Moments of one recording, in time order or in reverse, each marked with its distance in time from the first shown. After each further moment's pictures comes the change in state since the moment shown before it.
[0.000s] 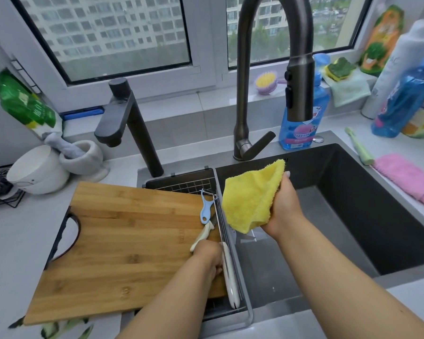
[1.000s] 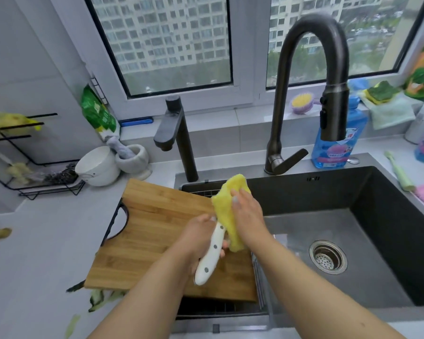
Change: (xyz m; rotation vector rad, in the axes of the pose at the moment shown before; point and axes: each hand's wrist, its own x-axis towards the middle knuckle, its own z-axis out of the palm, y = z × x) left_hand -0.123 0.029 -0.092 -0.230 -0.142 0.395; right_hand -0.022 0.069 0.056 -1.231 -0.241 -0.436
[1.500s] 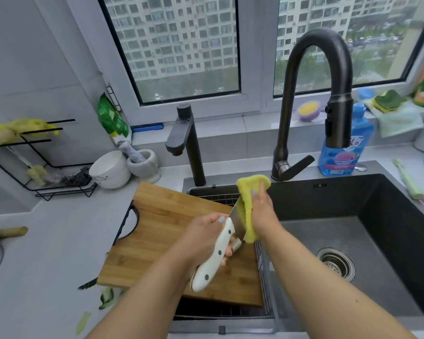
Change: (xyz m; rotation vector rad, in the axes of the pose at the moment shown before) left_hand -0.024 0.012 -0.008 0.106 -0.059 0.095; right_hand 0.032 0.002 -0.009 0.267 0.154 0.155
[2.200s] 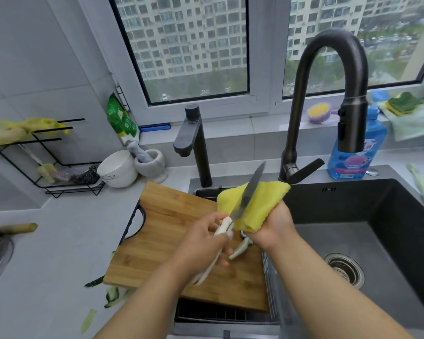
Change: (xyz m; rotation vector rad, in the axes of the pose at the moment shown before) left_hand 0.002 -0.015 -0.010 0.173 0.086 0.190; right_hand -0.005 -0.008 0.000 1.247 -0.487 0.302
